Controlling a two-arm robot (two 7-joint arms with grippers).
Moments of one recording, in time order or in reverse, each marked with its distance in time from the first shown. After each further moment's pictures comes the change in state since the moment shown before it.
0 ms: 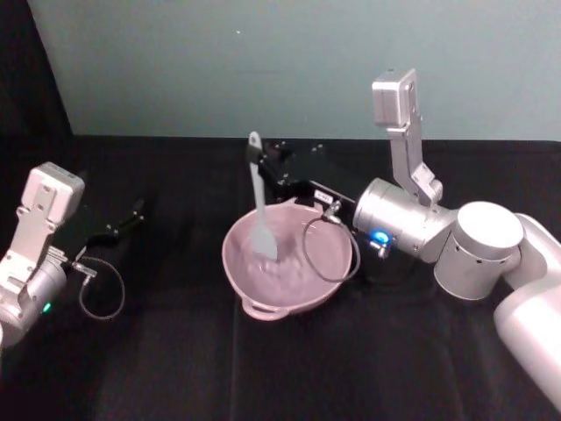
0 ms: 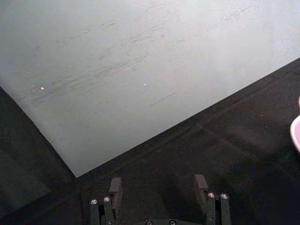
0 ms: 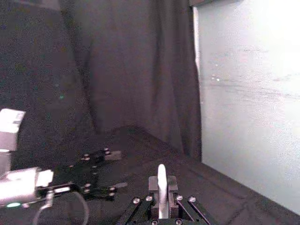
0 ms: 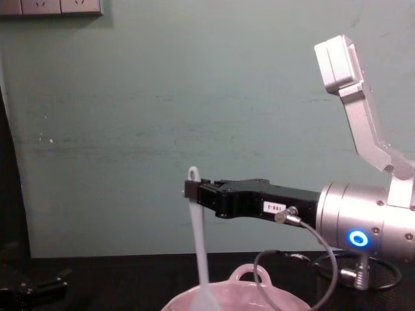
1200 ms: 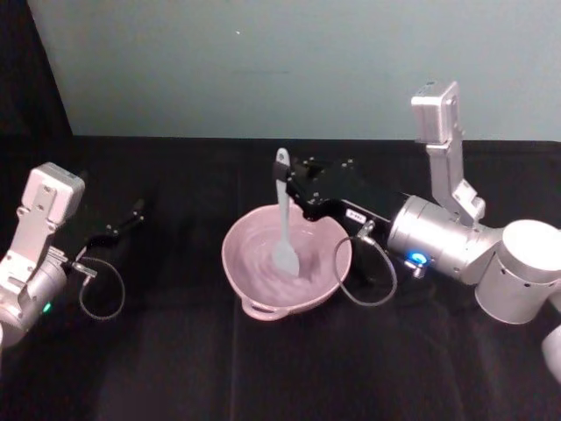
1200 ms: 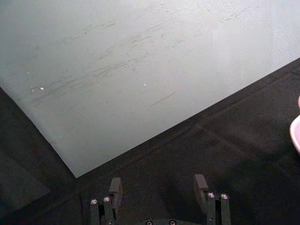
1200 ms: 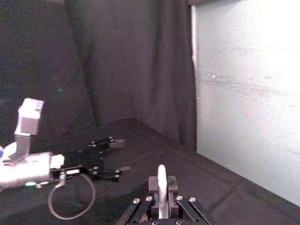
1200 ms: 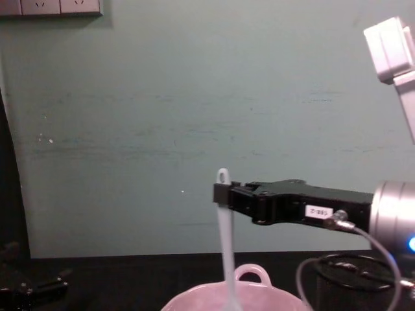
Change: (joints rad) left arm 0.000 0.000 0.000 0.000 0.000 0.000 0.000; right arm -0.113 0.114 0.050 -0.195 0.005 0.062 -0.013
